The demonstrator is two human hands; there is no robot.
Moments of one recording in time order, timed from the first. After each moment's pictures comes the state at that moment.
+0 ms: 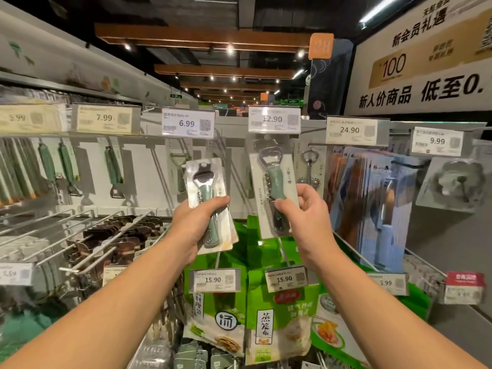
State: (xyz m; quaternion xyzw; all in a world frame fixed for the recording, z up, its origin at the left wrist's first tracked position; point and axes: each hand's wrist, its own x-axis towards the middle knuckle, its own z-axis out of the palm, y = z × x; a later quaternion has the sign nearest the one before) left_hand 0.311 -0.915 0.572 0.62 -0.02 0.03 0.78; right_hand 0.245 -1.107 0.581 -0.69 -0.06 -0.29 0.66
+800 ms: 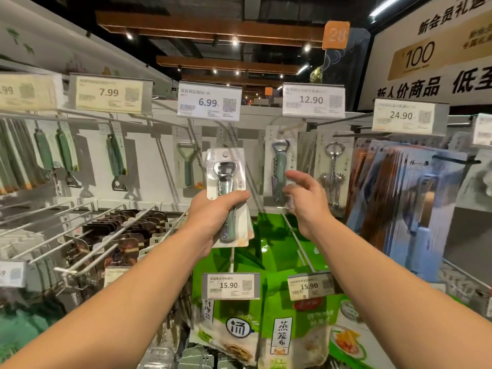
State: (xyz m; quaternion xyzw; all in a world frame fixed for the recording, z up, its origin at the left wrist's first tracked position) left_hand 0.356 -0.912 0.558 0.64 -0.06 0.02 0.77; right_hand 0.358 -1.106 0.571 -0.66 0.03 -0.25 0.71
